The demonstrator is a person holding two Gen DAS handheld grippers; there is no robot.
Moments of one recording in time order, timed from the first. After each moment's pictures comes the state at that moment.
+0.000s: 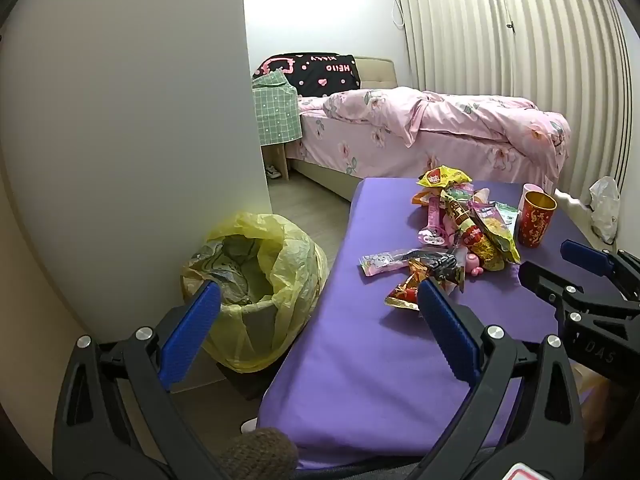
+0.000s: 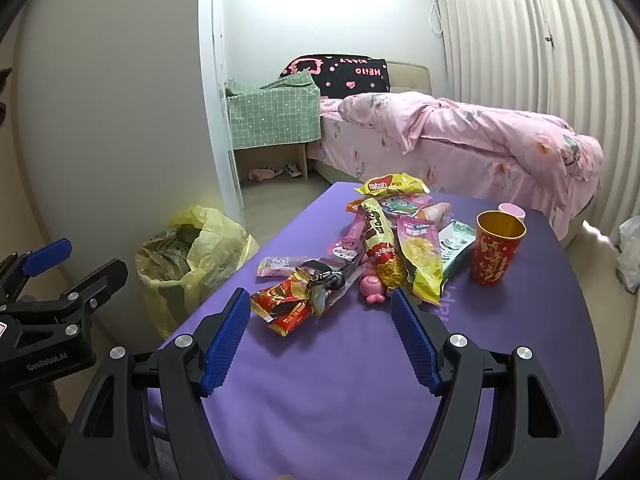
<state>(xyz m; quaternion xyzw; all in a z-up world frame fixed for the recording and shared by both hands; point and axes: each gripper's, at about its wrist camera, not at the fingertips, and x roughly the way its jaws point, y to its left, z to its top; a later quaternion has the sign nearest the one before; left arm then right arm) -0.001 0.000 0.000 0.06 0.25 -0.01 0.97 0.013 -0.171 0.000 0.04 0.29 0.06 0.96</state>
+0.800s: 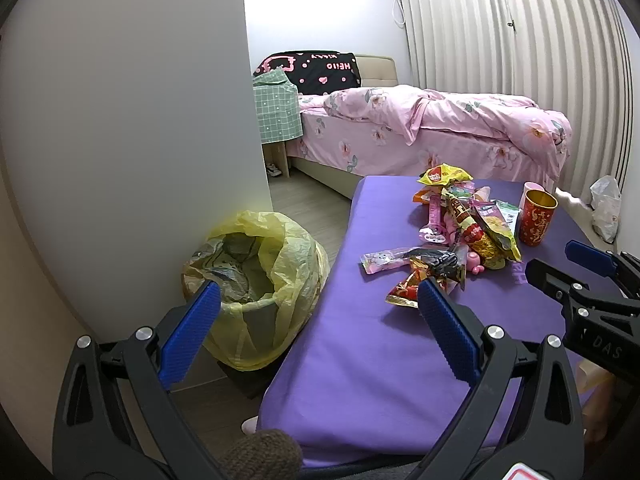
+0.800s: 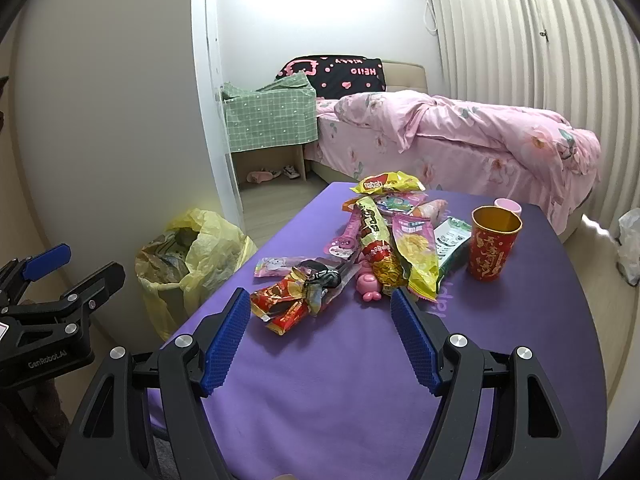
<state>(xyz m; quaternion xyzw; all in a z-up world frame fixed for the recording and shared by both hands) 0.001 0.003 0.000 0.05 0.25 -0.02 0.97 0.011 -0.177 0.000 0.05 0.29 0.05 0.96</state>
